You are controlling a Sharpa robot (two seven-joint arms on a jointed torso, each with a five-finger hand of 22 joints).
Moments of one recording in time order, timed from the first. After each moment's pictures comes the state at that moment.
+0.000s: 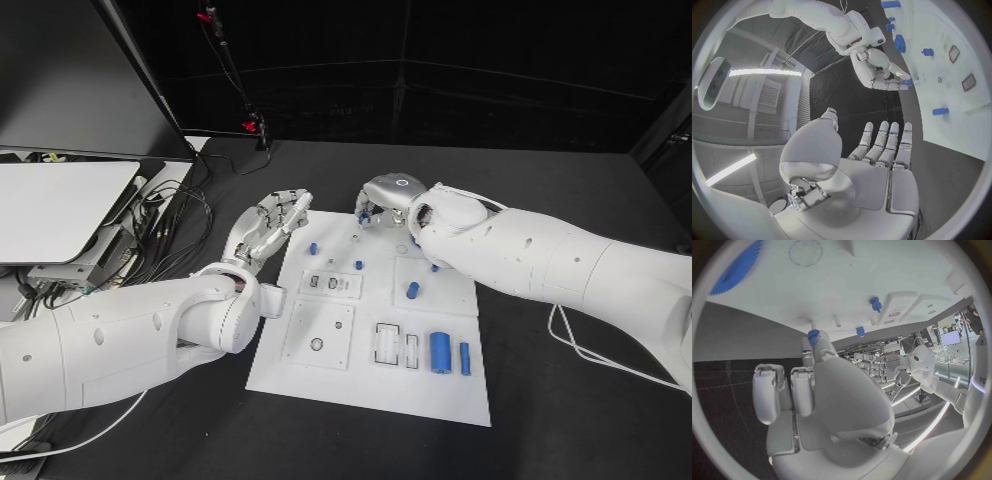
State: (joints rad) left arm 1.25 -0.77 -0.23 1.51 -0.03 -0.59 0.68; left_hand 1.05 0.02 -0.05 0.29 0.10 0.22 0.14 0.67 0.15 0.28 0.27 0.65 0.09 0.15 0.26 0.75 0.17 0.08 0.37 0.29 0.15 0.17; right arm 1.31 -0.35 -0.08 0.93 -1.65 -0.35 0.04; right_hand 1.74 0.06 -0.02 0.28 0.04 1.07 0.13 0.19 0.07 1.21 0.08 0.09 0.06 1.47 0.00 1.54 1.31 0.03 1.47 0.12 1.54 1.31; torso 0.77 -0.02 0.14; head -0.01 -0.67
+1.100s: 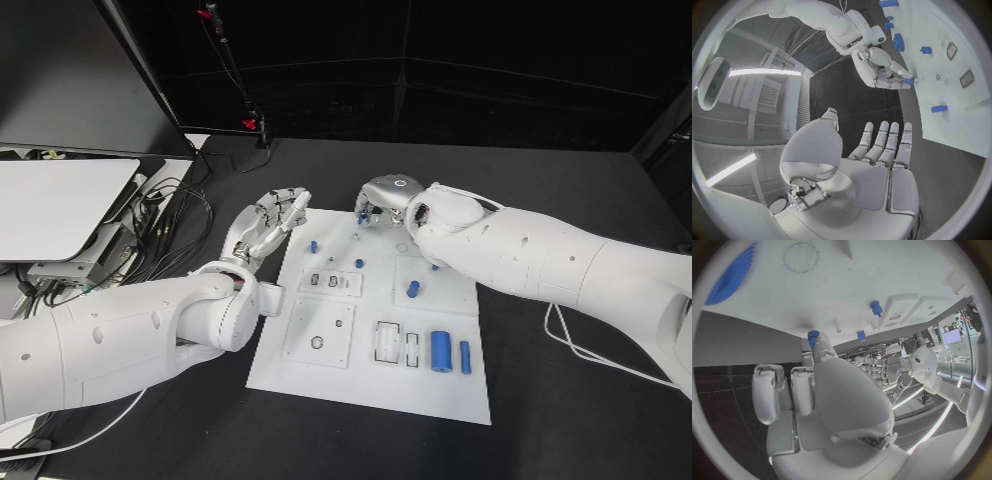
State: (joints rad) left arm 1.25 -0.77 -0.23 1.50 -0.03 -0.59 0.68; left_hand 1.06 0.03 -0.05 0.29 0.10 0.22 0.14 0.67 0.15 0.28 0.27 0.65 0.09 0.15 0.26 0.76 0.16 0.08 0.37 0.29 0.15 0.17; right arm 1.30 -0.34 -0.08 0.92 -1.65 -0.31 0.02; right_hand 1.73 0.05 -0.01 0.29 0.04 1.04 0.15 0.14 0.07 1.18 0.09 0.06 0.06 1.47 0.02 1.54 1.31 0.03 1.47 0.12 1.54 1.31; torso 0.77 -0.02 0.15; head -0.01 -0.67
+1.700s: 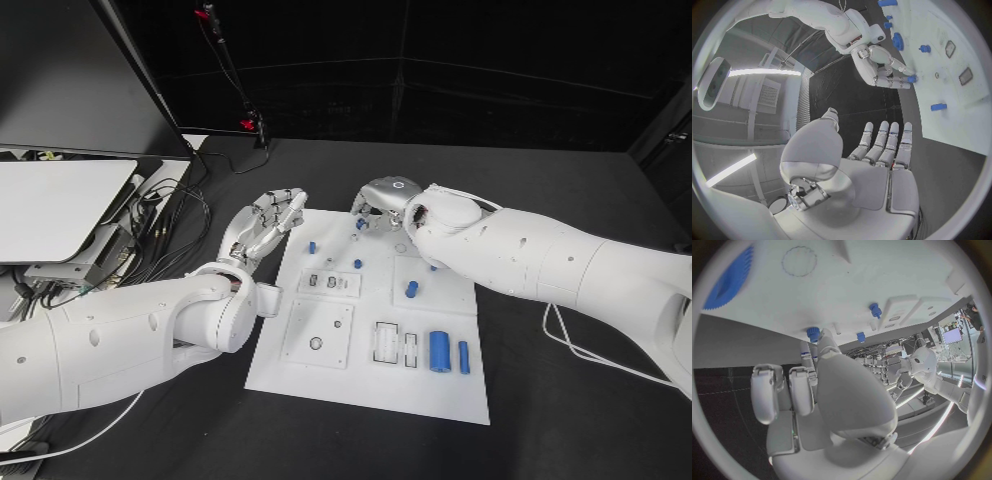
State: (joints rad) left arm 1.25 -0.77 -0.23 1.50 -0.03 -0.59 0.68; left_hand 1.06 0.04 -0.05 0.29 0.11 0.22 0.14 0.67 0.14 0.28 0.27 0.65 0.09 0.15 0.26 0.76 0.16 0.08 0.37 0.29 0.16 0.17; right arm 1.30 -0.35 -0.08 0.92 -1.65 -0.30 0.01; right_hand 1.67 -0.01 -0.04 0.29 0.04 0.91 0.12 0.07 0.06 1.07 0.13 0.06 0.06 1.47 0.05 1.53 1.28 0.03 1.46 0.14 1.53 1.31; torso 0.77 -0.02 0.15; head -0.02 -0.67
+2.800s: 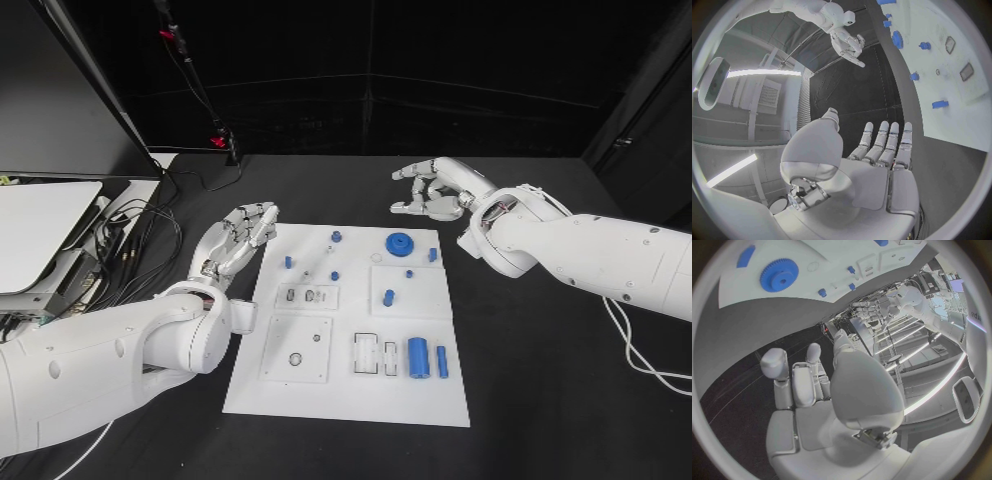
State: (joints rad) left arm 1.25 -0.77 -0.23 1.48 -0.03 -0.59 0.68; left_hand 1.07 0.04 -0.05 0.29 0.11 0.22 0.14 0.67 0.14 0.28 0.27 0.65 0.09 0.15 0.26 0.76 0.16 0.08 0.37 0.29 0.16 0.17; right arm 1.35 -0.82 -0.08 1.34 -1.11 -0.50 0.12; right_hand 1.34 -0.05 -0.05 0.28 0.07 0.73 0.09 0.09 0.07 0.96 0.02 1.15 0.95 1.41 -0.03 1.49 1.15 0.10 1.17 0.09 1.24 1.10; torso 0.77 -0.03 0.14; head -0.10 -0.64
